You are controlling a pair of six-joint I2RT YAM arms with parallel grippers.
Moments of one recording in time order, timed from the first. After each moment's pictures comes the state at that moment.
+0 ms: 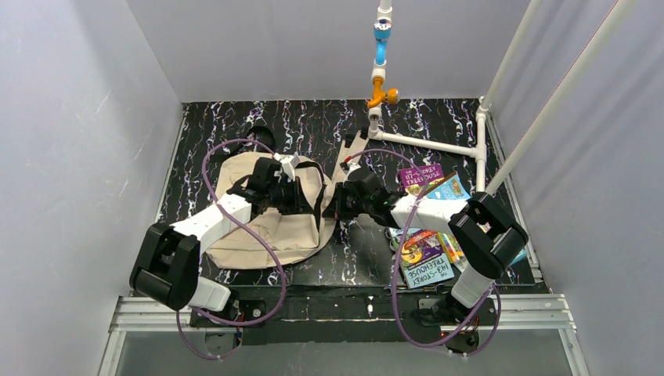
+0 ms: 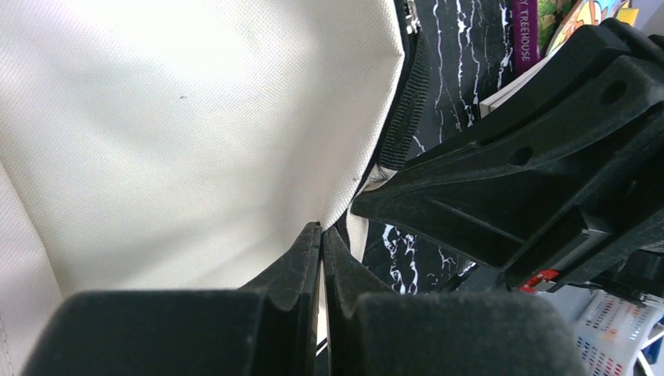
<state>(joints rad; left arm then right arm) -0.42 1.41 0.80 -0.24 0.42 -0.47 0.81 1.67 0.87 0.17 -0.22 0.72</state>
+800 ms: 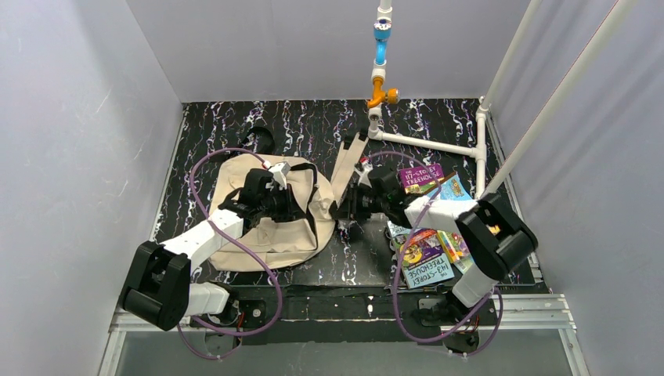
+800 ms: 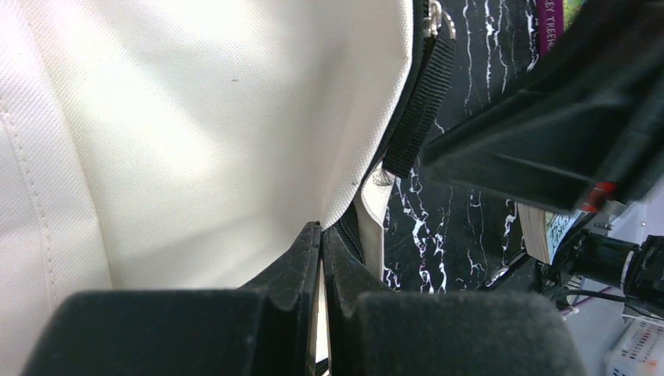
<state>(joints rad) -0.41 1.28 0.64 -0.15 0.35 -0.47 0.66 1.67 0.70 0.31 -0.45 0.80</state>
